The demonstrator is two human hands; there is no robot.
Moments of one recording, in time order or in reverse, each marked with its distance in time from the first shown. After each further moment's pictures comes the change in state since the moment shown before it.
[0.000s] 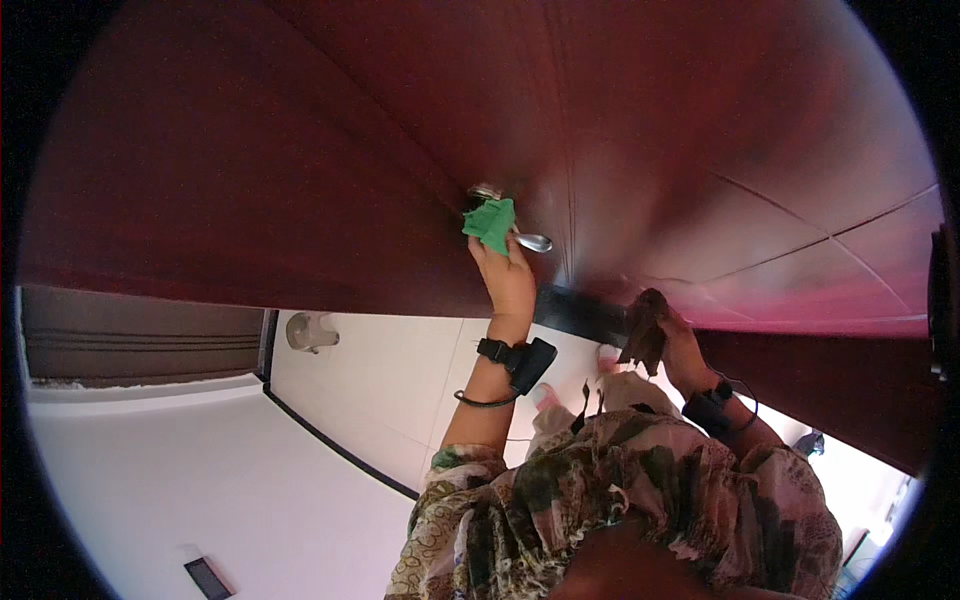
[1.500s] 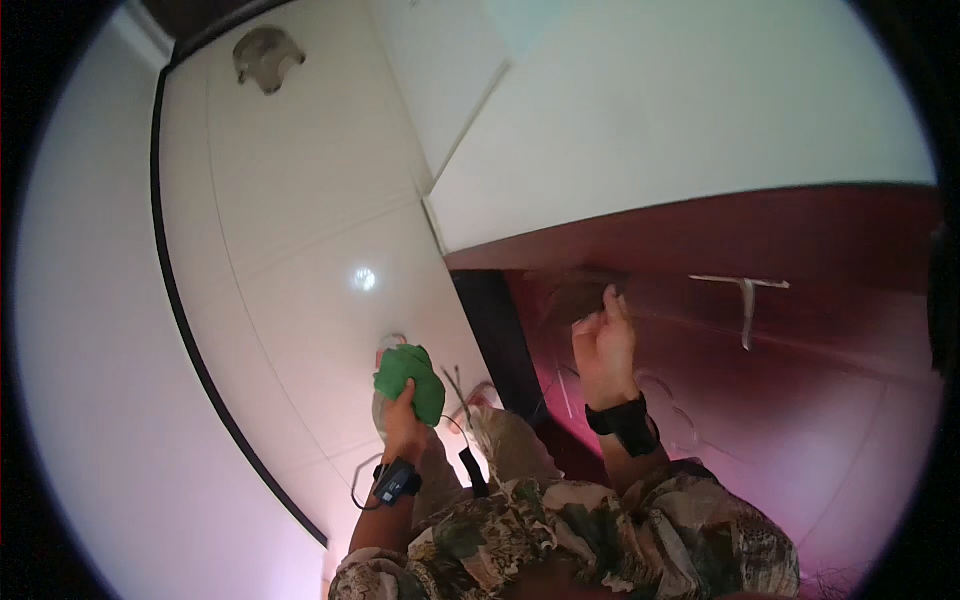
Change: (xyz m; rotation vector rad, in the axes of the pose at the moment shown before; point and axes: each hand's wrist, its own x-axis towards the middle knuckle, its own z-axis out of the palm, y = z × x) left_hand -0.373 -0.131 -0.080 -1.309 1.029 -1.366; right_hand 0.098 0.145 0.177 -0.132 -0.230 0.166
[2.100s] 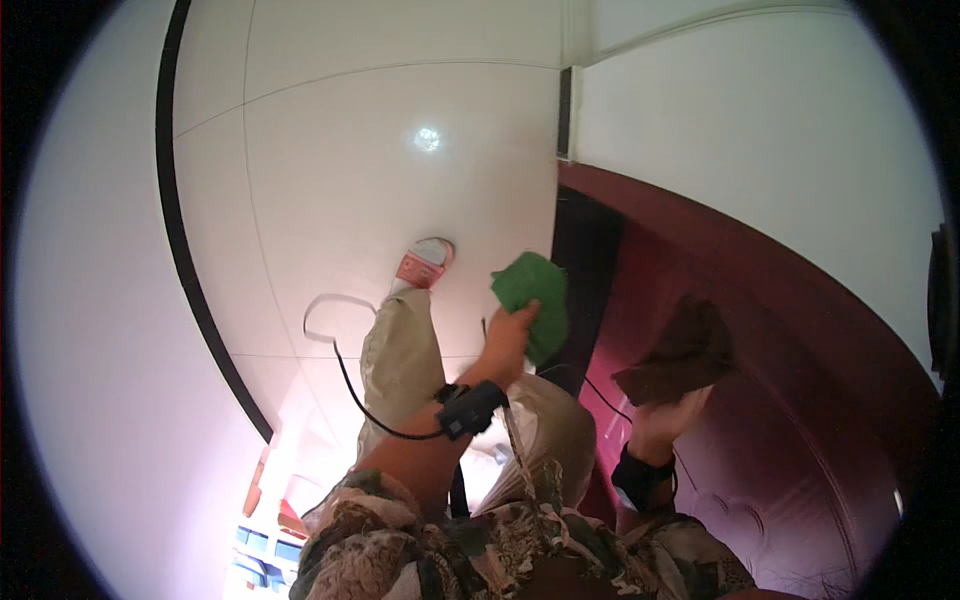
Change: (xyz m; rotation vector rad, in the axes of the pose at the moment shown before) left_hand 0.229 -0.161 -0.047 -0.037 0.010 -0.278; right_hand 0.059 0.215 -0.223 -1.030 -0.030 -0.252
